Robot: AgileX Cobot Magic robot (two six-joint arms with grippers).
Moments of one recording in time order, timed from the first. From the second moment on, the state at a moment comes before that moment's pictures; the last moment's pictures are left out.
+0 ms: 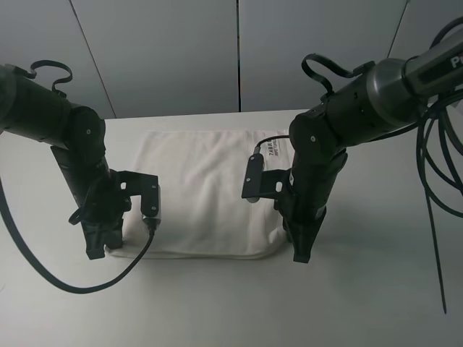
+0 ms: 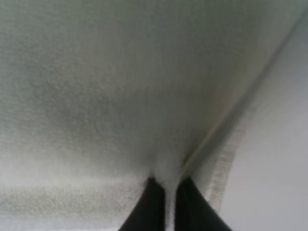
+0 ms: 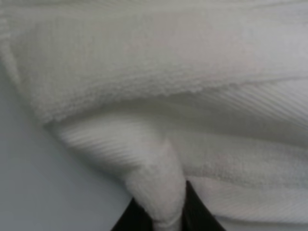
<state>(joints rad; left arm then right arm) -0.69 1.96 -0.96 0.01 0.74 0.91 0.65 1.98 -0.96 -0.02 0.64 -0.68</state>
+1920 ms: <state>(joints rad) -0.69 1.77 -0.96 -0.18 0.98 0.72 0.65 1.62 -0.95 0.14 1.07 -0.49</state>
